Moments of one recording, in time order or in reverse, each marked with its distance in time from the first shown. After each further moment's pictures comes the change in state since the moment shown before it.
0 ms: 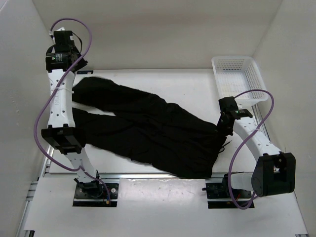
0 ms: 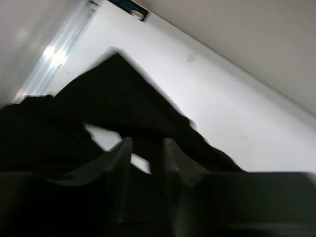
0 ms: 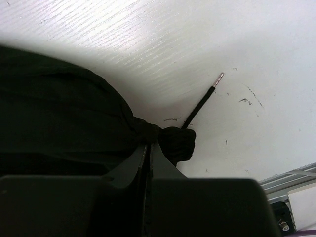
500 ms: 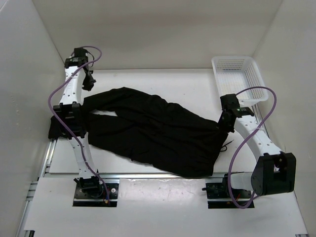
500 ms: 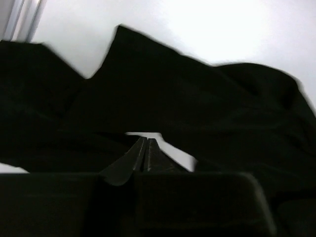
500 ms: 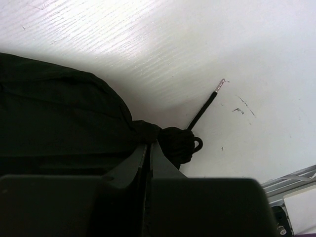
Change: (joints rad) left arm 0.002 0.313 -0.042 -0.080 -0.030 -0.002; right arm -0.017 0.007 0.040 0.004 0.020 -0.009
